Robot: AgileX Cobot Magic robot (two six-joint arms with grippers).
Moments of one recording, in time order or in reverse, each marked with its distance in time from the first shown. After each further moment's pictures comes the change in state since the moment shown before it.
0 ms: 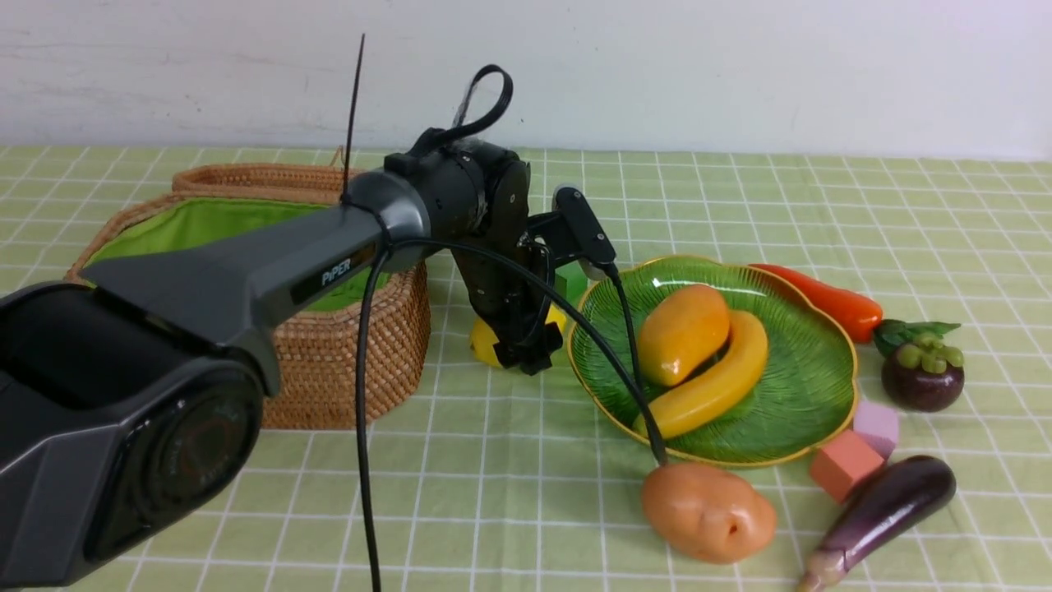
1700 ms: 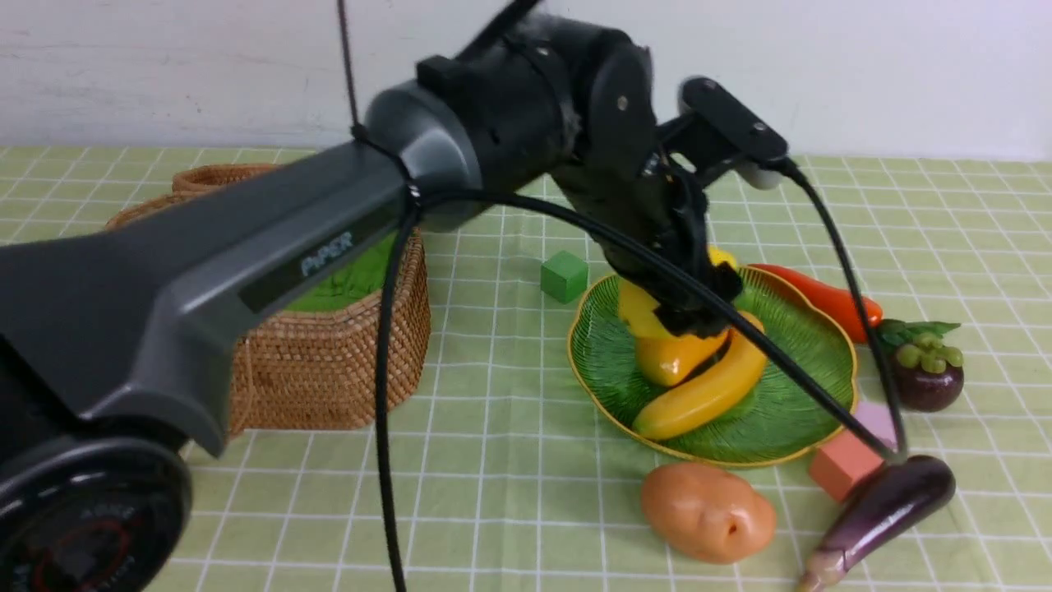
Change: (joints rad) right arm 0.000 0.000 0.000 -0.269 -0.001 0.133; left arm -0.219 -0.229 -0.002 -0.124 0.012 -0.273
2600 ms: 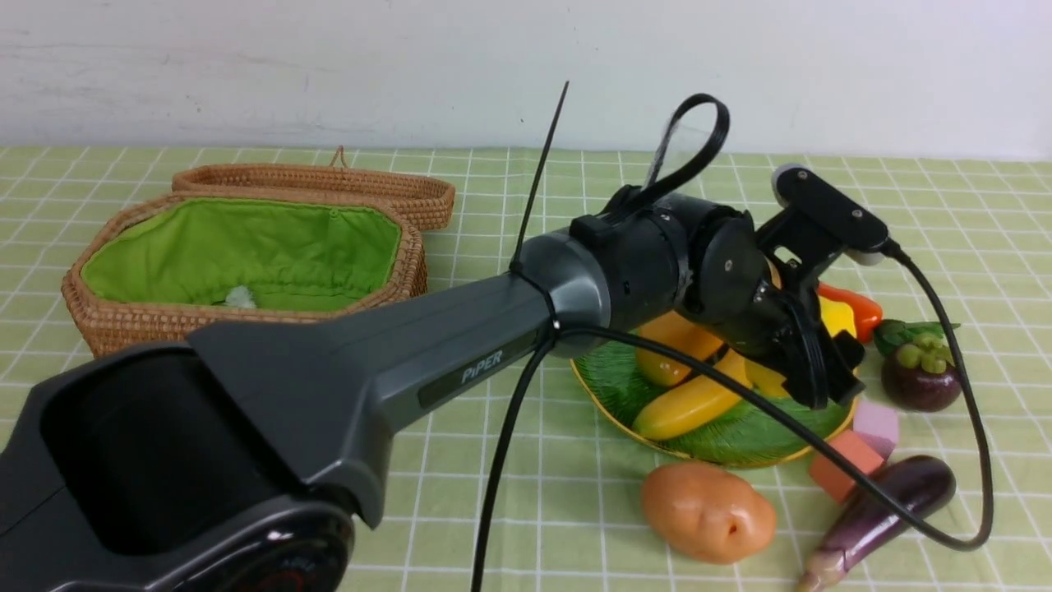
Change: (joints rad) right arm 0.000 0.000 0.000 0.006 0.000 0.000; left arm -0.100 0.170 0.000 -0.121 -0.356 -0.050
